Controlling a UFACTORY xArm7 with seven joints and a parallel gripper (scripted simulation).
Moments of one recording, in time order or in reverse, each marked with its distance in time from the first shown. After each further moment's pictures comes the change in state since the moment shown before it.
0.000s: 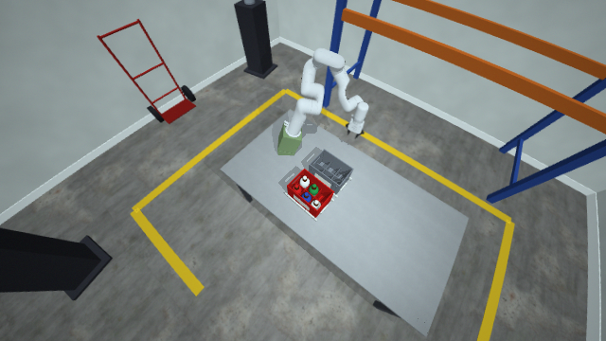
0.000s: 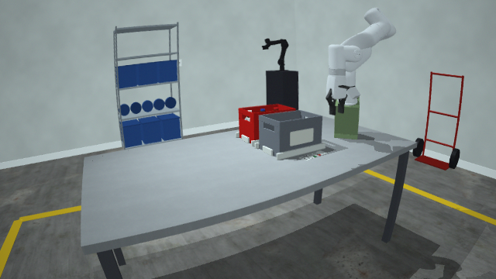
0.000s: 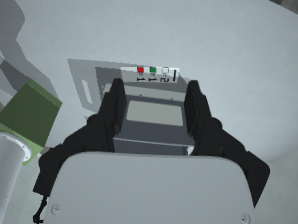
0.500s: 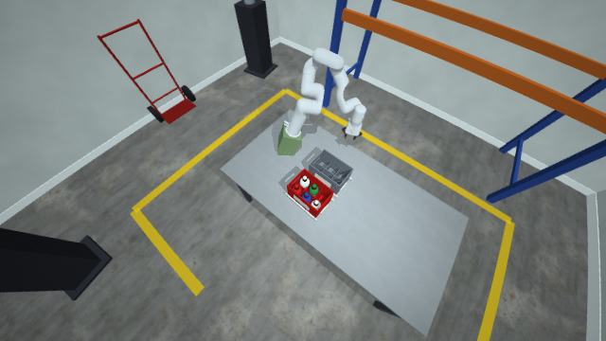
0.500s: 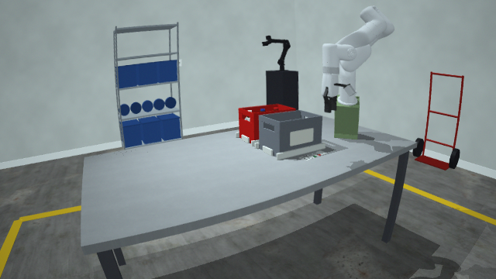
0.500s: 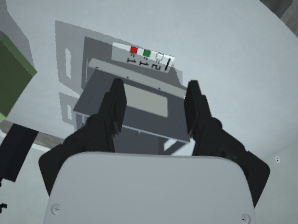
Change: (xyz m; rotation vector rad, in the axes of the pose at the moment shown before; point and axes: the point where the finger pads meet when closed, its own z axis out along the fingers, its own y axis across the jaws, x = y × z) arm -0.040 -0.005 -0.004 0.006 -0.011 -0.263
